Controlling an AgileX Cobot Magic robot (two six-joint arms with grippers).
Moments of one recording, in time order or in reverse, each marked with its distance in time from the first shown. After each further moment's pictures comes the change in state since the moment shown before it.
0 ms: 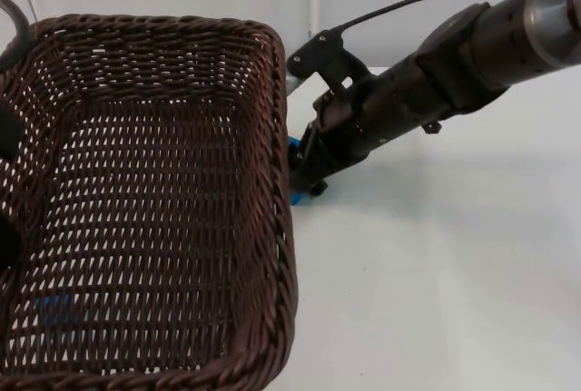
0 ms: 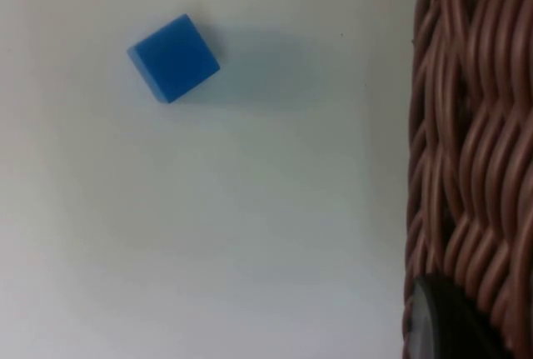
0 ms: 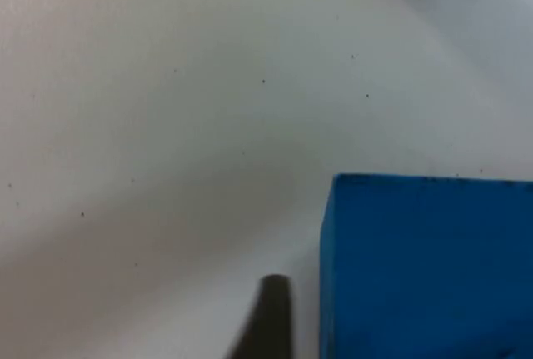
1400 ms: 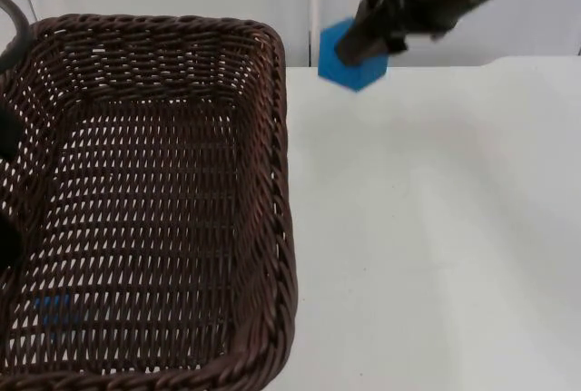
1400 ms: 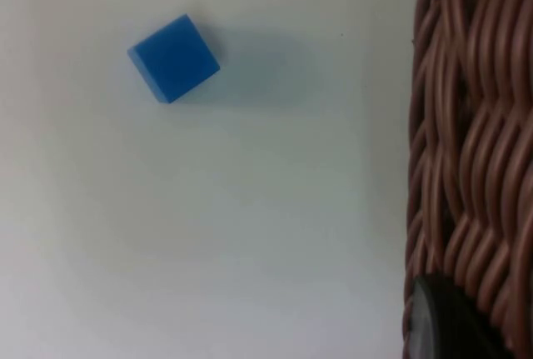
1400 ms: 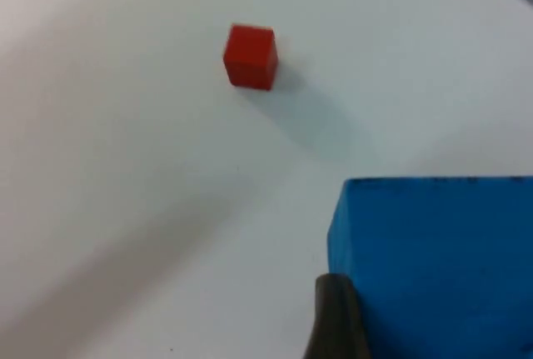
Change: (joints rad) right arm -0.122 -0.321 -0.002 -0.417 0.218 0.558; left arm 0.000 0.000 0.000 -0.002 -0.002 0.000
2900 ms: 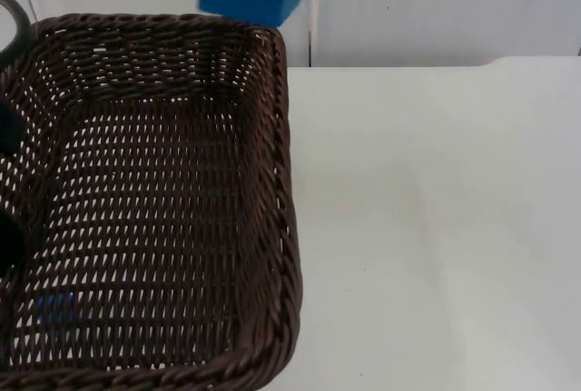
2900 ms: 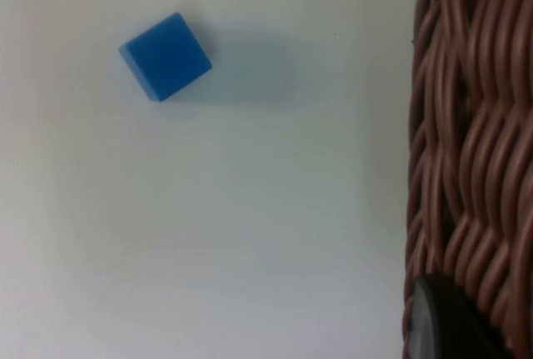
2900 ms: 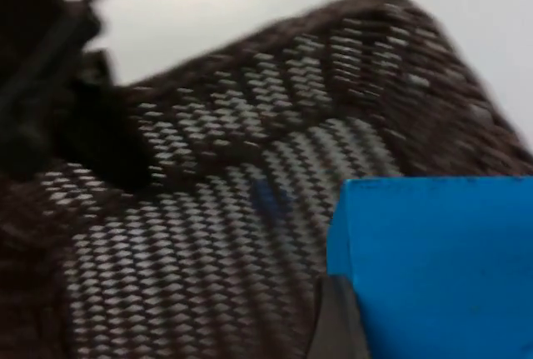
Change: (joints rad) right arm 0.214 -0.296 0.000 0.039 0.377 -0.020; left arm 0.000 0.000 0.000 -0.014 0.001 0.000
